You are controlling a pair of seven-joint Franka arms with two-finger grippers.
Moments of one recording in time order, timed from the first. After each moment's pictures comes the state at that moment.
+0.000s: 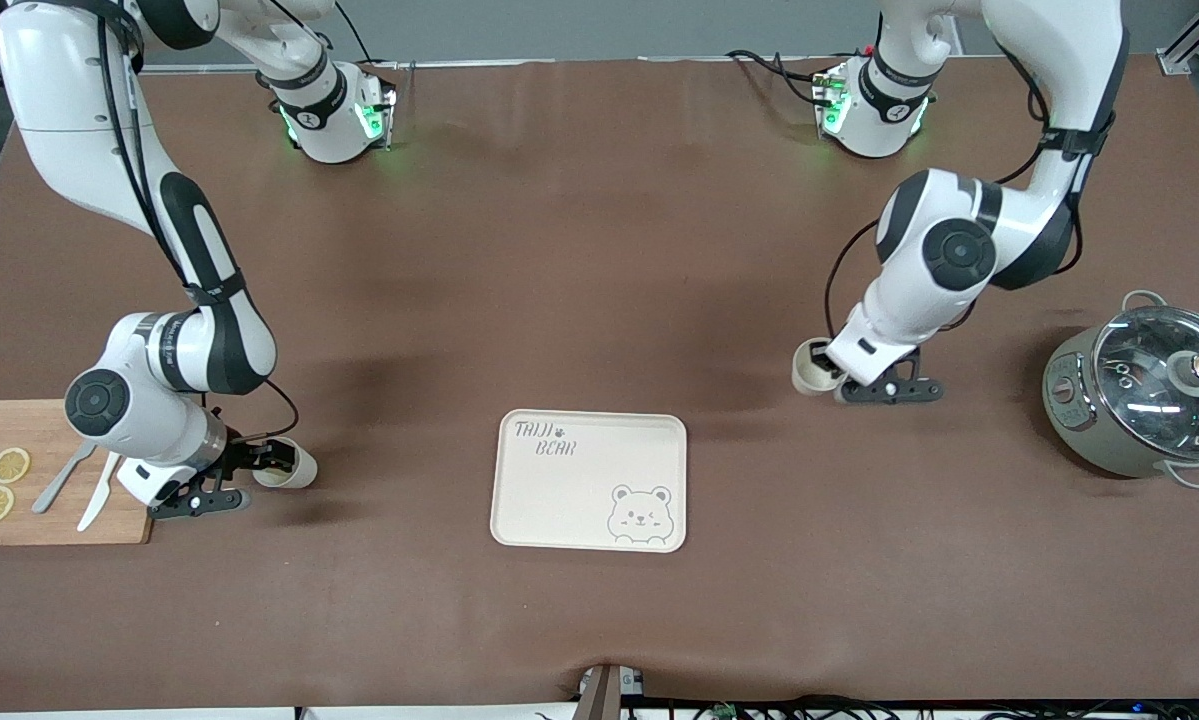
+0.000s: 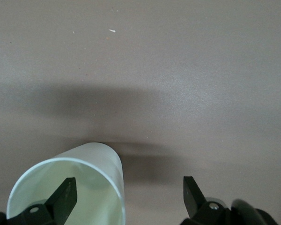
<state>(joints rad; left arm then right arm) -0.22 0.29 -0.14 -1.98 0.04 2.26 -0.41 0.04 0.64 -0.06 -1.72 0.02 2.41 -0.17</state>
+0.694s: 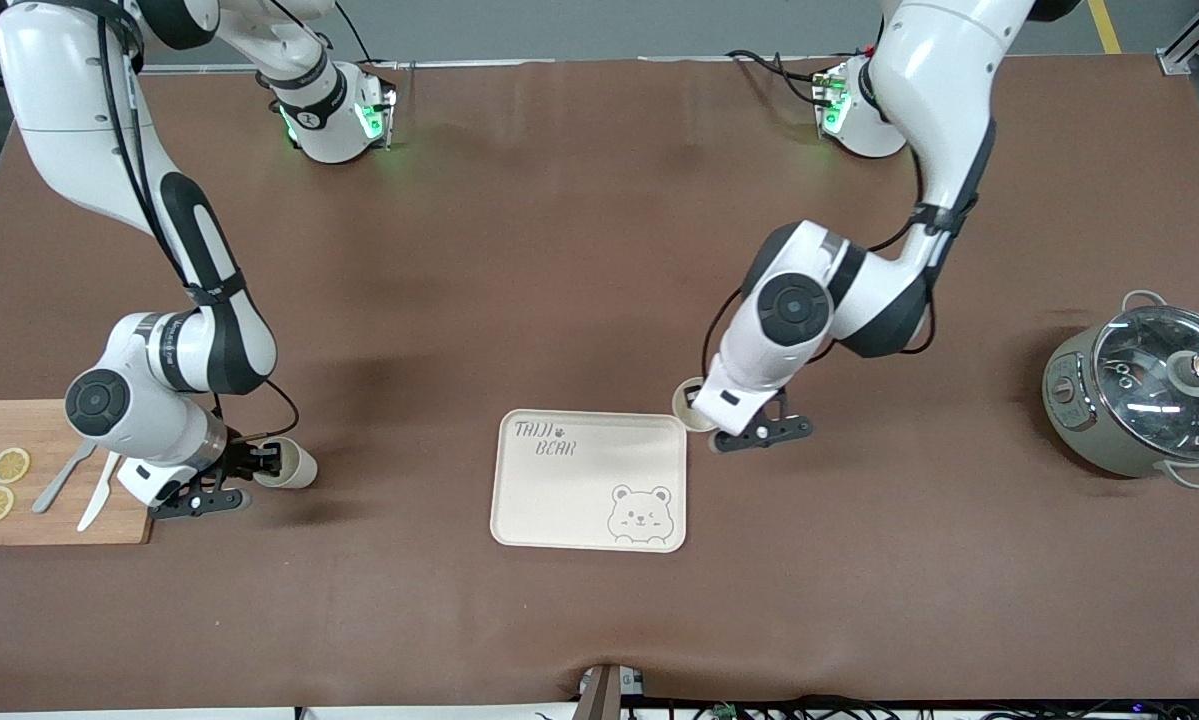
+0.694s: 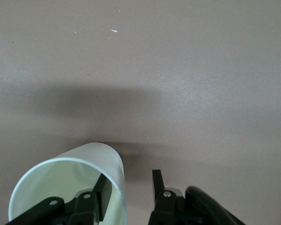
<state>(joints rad) -0.43 0.62 -0.15 -1.53 0.04 2.17 -0.77 0.04 0.64 -0.06 -1.72 0.02 2.41 -0.17</state>
